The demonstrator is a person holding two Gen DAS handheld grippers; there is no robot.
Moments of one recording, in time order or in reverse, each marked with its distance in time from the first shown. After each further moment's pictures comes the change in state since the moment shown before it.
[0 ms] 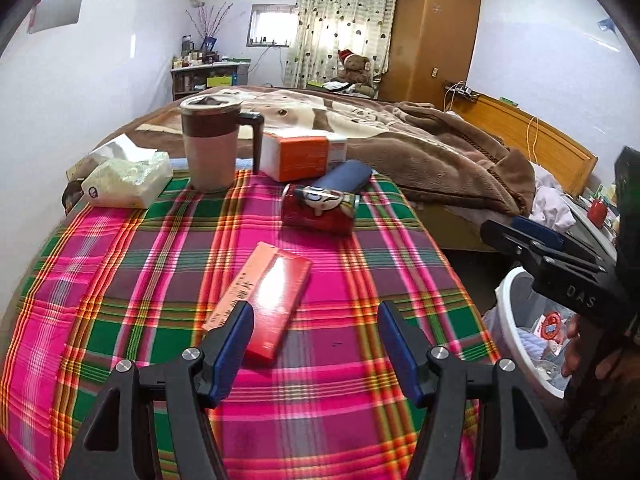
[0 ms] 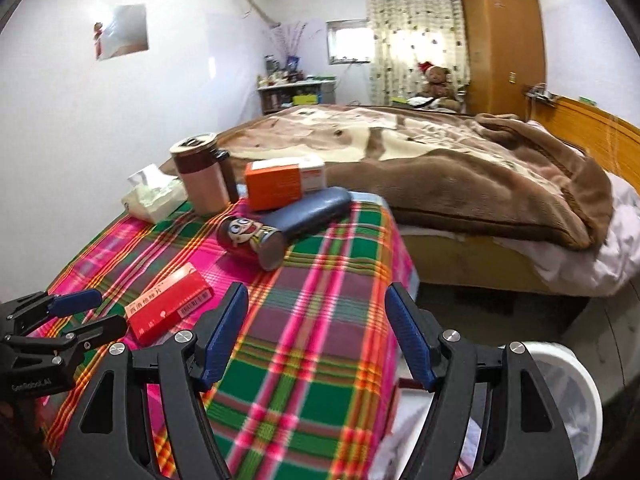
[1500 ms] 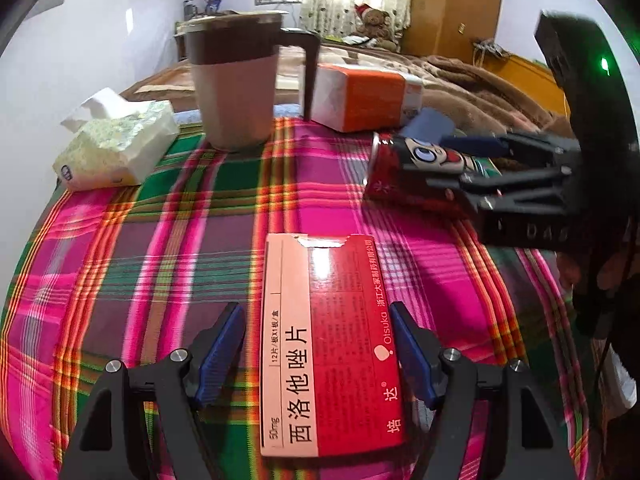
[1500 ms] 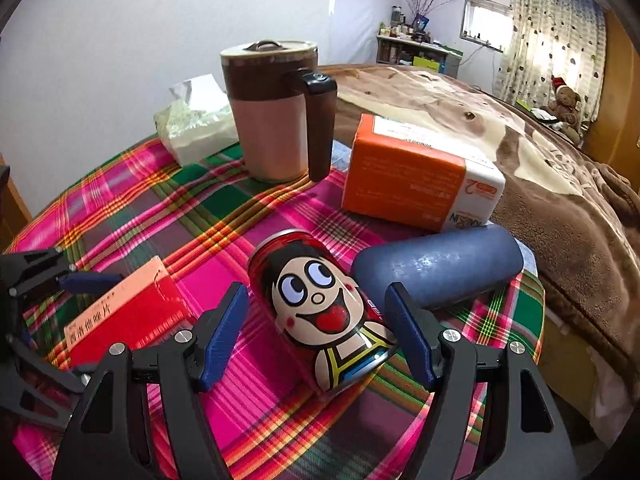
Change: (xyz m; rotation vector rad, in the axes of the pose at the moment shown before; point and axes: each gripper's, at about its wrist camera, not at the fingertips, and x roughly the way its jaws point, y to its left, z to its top) left arm 0.111 0.062 0.022 0.021 0.156 0.077; right arm 0.141 0.054 0.048 -0.324 0.213 0.264
